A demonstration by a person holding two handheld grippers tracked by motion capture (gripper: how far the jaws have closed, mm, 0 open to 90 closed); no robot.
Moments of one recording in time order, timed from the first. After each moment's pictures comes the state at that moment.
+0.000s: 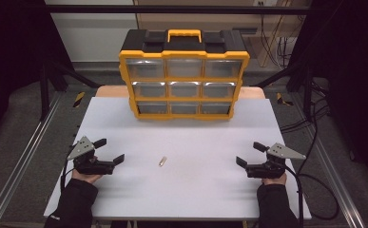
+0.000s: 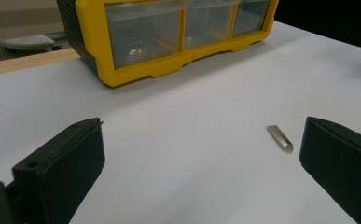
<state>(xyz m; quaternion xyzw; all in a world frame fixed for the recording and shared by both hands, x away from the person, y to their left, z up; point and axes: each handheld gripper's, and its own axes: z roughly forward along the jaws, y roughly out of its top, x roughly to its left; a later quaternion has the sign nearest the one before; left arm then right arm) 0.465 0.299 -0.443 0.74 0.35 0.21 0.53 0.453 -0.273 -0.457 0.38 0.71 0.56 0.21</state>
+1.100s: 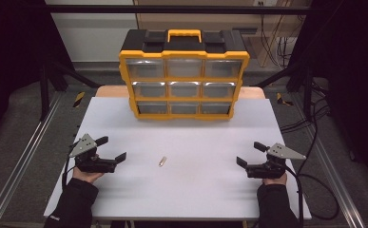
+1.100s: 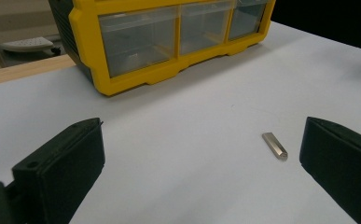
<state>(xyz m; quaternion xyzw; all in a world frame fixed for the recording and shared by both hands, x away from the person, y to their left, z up) 0.467 0.290 -0.430 0.75 0.35 0.21 0.52 0.452 -0.273 -0.456 0.38 0.71 0.56 0.21</state>
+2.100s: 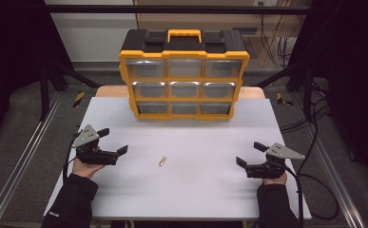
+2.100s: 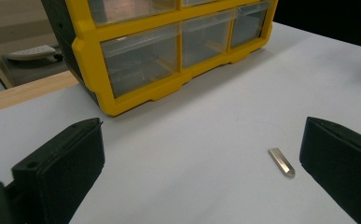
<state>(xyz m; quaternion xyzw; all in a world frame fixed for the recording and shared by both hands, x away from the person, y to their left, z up) 0.483 0.283 -0.408 0.76 0.33 0.23 0.51 0.453 -0.273 -0.458 0.38 0.71 0.55 0.21</state>
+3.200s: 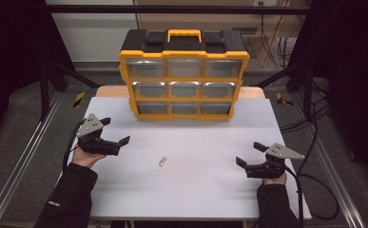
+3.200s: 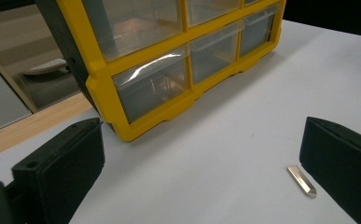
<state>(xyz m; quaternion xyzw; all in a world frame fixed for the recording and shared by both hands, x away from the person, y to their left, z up) 0.500 0.272 -0.380 0.78 0.30 0.26 0.48 0.453 -0.272 -0.458 0.38 0.71 0.55 0.21</state>
